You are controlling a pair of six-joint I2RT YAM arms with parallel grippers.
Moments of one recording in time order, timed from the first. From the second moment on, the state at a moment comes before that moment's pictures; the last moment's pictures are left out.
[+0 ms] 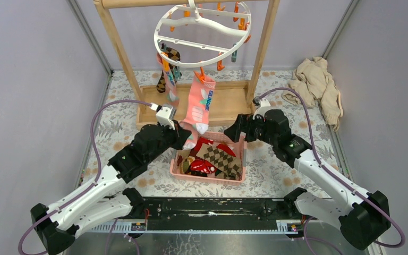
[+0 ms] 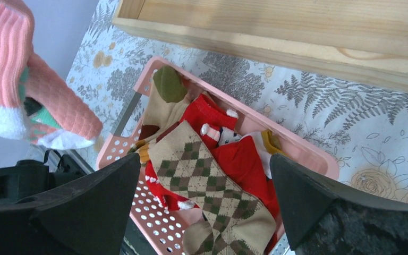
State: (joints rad) left arm -0.78 0.81 0.74 -0.21 -0.14 -0.40; right arm 0.55 1.02 0.74 -0.14 -0.21 0.50
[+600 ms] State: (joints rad) left arm -0.78 0.83 0.74 -0.22 -0.12 -0.40; right arm 0.59 1.02 0.89 -0.27 -0.21 0.42
